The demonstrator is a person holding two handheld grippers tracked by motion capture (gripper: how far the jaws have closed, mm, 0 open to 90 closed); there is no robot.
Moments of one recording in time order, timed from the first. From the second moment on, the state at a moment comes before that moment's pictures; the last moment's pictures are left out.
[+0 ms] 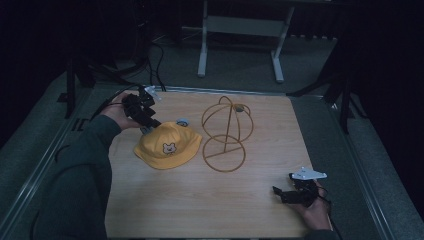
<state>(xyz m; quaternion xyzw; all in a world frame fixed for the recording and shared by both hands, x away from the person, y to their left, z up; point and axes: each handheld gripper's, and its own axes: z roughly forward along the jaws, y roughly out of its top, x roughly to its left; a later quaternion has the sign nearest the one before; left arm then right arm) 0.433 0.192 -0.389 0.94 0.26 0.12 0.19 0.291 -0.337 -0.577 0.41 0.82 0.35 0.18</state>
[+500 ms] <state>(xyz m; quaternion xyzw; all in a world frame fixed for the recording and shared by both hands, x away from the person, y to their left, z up) 0.456 0.168 -0.413 0.95 0.26 0.10 0.14 0.291 -0.337 -0.577 0.41 0.83 0.35 0.17</state>
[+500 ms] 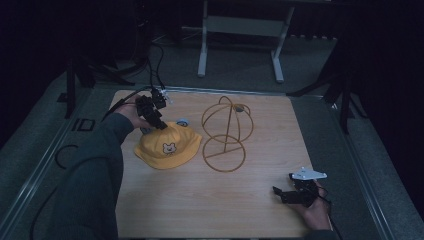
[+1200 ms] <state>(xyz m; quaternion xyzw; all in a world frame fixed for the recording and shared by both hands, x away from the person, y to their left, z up) 0.463 0.150 -0.438 0.96 0.24 0.07 0.11 0.291 -0.337 -0.577 0.41 0.83 0.35 0.17</state>
